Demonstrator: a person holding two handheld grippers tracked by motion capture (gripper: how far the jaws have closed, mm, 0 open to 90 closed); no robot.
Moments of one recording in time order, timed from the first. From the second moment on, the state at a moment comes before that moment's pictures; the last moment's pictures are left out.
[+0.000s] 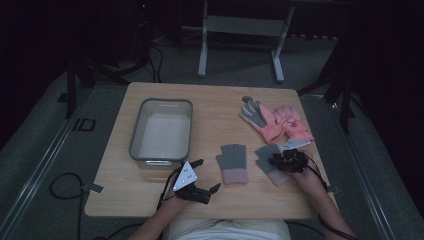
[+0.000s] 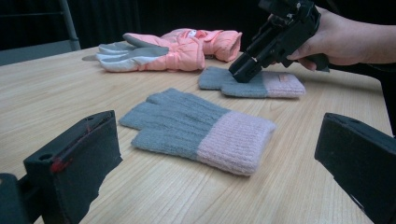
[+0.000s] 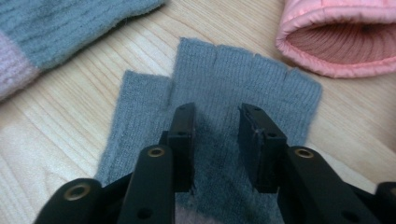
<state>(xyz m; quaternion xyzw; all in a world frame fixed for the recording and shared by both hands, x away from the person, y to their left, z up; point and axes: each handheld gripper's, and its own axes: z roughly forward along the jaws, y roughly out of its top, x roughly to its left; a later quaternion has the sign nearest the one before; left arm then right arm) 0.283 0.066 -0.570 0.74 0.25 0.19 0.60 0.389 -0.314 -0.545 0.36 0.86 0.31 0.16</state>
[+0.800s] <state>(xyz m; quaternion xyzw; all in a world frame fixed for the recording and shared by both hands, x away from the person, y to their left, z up) 0.283 0.067 -0.570 0.73 0.25 0.20 0.60 0.355 -0.305 -0.491 0.46 0.80 0.35 0.18</state>
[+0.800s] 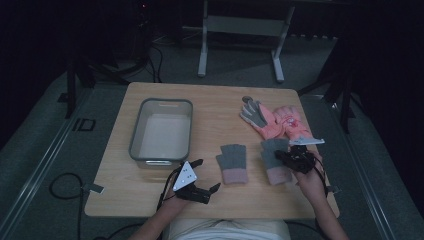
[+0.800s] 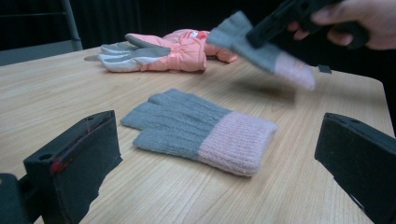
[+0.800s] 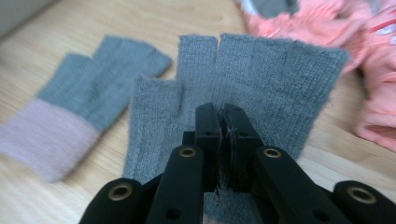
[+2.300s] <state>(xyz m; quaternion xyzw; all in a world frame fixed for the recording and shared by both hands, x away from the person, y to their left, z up) 0.283 0.067 -0.570 0.73 0.25 0.20 0.60 0.353 -0.291 -0.544 0.56 0.75 0.28 0.21</state>
